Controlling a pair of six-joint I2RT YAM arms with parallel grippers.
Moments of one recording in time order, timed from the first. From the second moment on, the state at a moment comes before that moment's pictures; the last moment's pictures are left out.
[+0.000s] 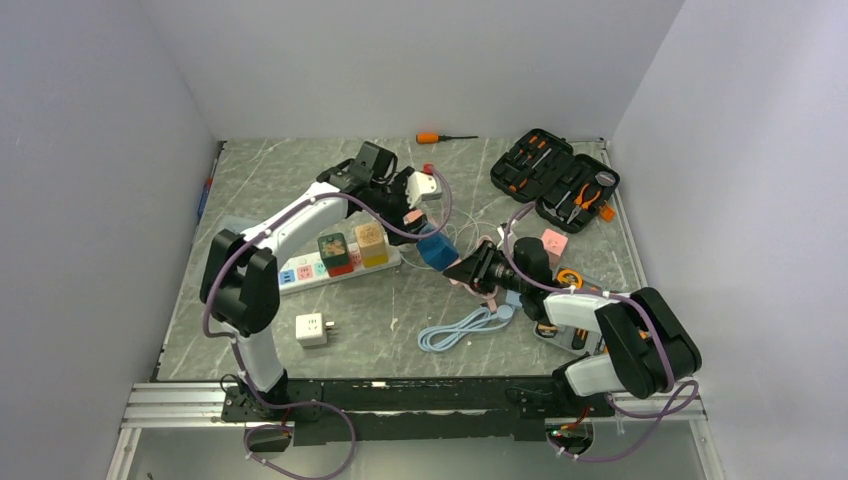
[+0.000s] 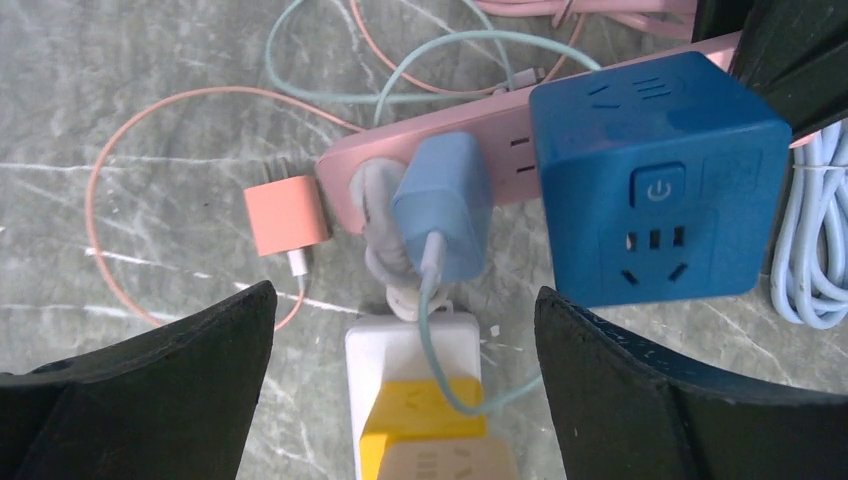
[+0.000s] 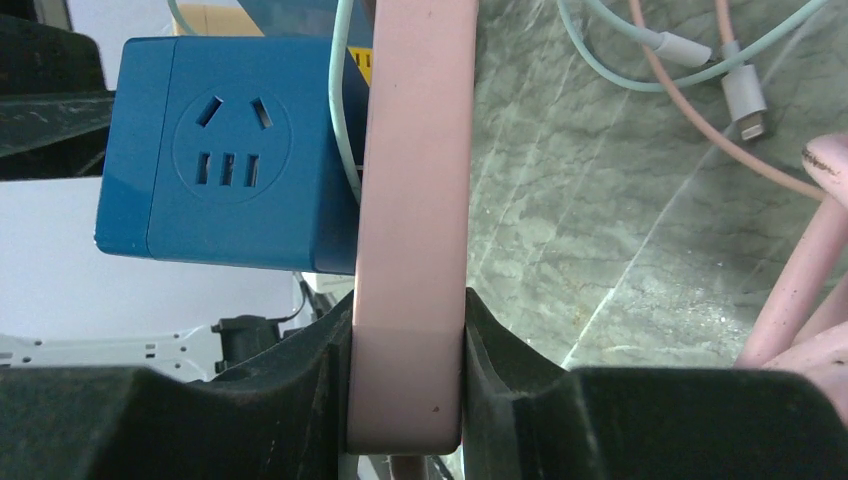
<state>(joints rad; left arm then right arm) -0.53 1.80 1.51 -0.59 0.52 0.66 0.41 1.37 0.37 0.61 -0.53 1.02</state>
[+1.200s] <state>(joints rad) -0.57 1.90 1.46 -0.54 0.42 0.72 0.39 1.38 0.37 0.62 -0.64 1.07</state>
